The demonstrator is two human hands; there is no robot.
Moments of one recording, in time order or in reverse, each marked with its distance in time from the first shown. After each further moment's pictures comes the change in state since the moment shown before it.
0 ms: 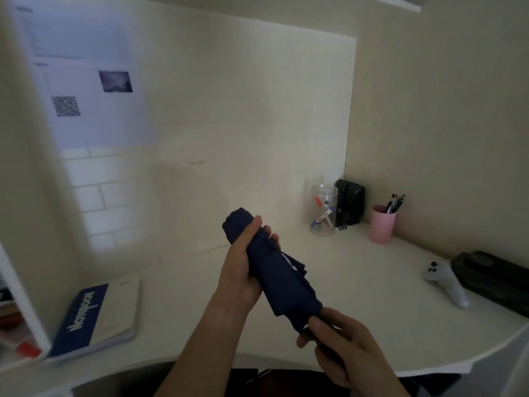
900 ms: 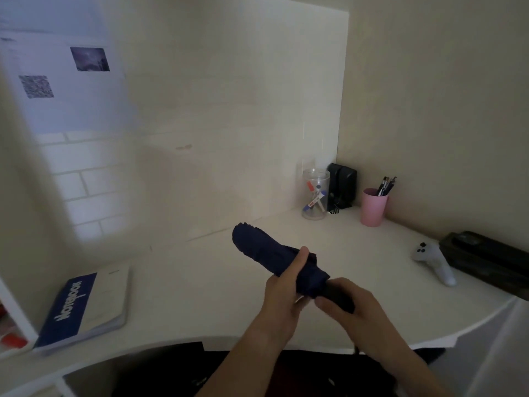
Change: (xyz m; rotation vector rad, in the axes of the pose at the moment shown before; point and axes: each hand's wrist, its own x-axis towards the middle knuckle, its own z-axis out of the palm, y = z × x) left_hand 0.000 -0.103 -0.023 0.414 0.235 -0.179; right_hand 0.031 0.012 -0.065 -0.778 0.179 -0.284
